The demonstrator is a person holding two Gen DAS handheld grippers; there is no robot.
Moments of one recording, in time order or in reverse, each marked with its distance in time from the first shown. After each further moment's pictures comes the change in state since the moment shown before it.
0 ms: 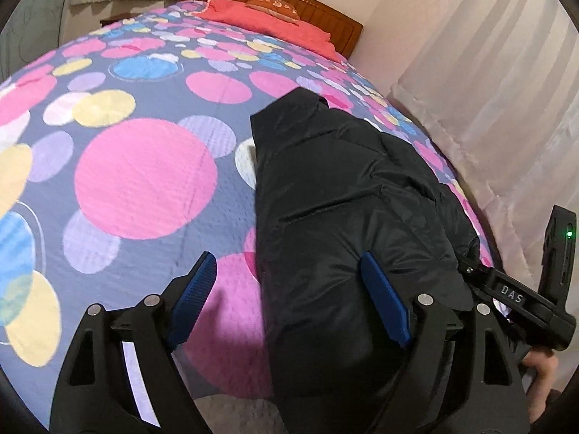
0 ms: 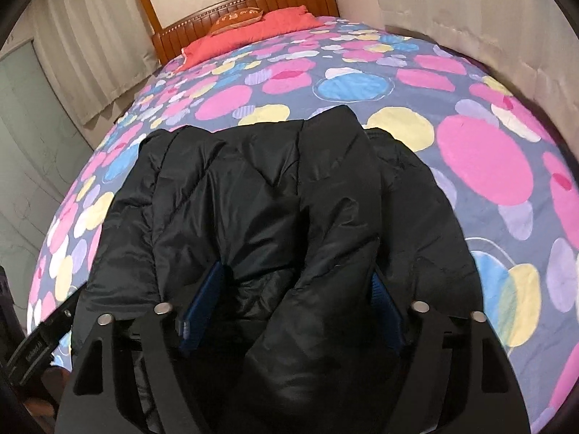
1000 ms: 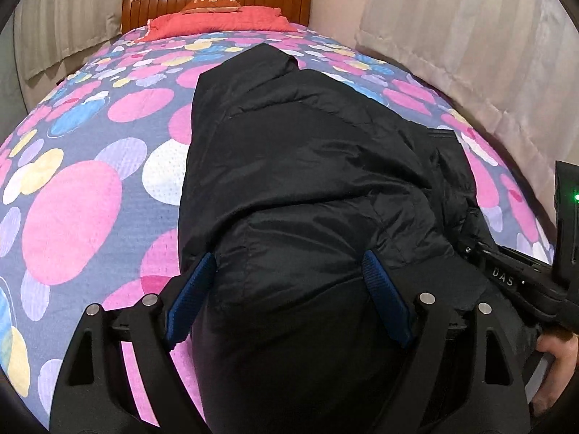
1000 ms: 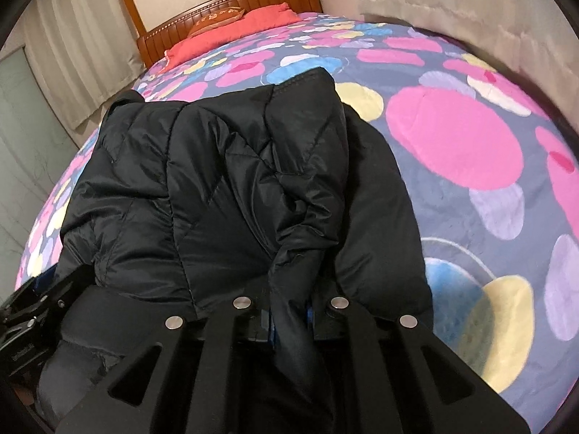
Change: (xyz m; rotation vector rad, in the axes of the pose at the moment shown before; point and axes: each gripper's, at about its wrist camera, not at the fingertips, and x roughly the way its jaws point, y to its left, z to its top) left arm 0.077 -0.104 -0.019 0.315 0.059 0.121; right arm 0.036 -0.090 -0.011 0.019 -0.006 -0.023
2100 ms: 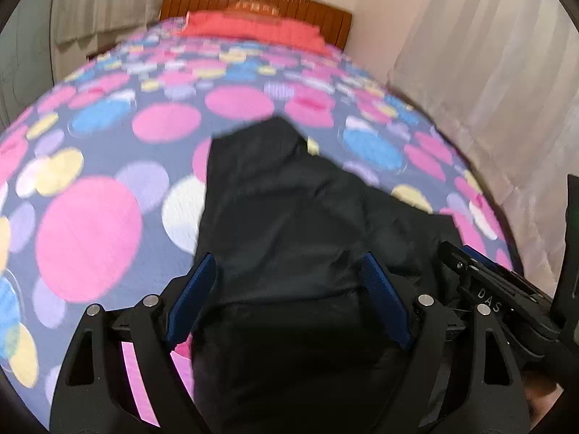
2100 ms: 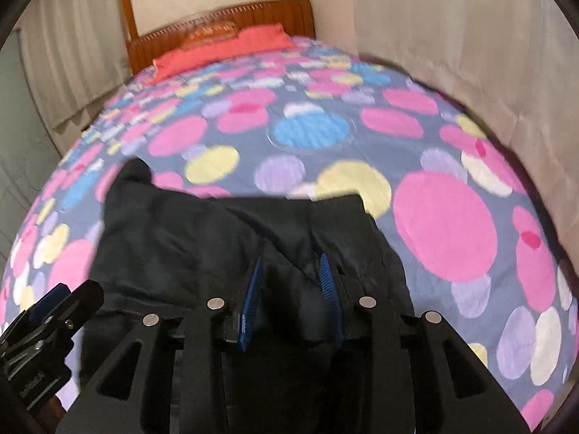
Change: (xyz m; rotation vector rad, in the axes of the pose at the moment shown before) left arm -0.014 0.015 0.056 -0.207 -0.019 0.012; right arm -0.021 0.057 0.071 -0.051 -0.049 -0.152
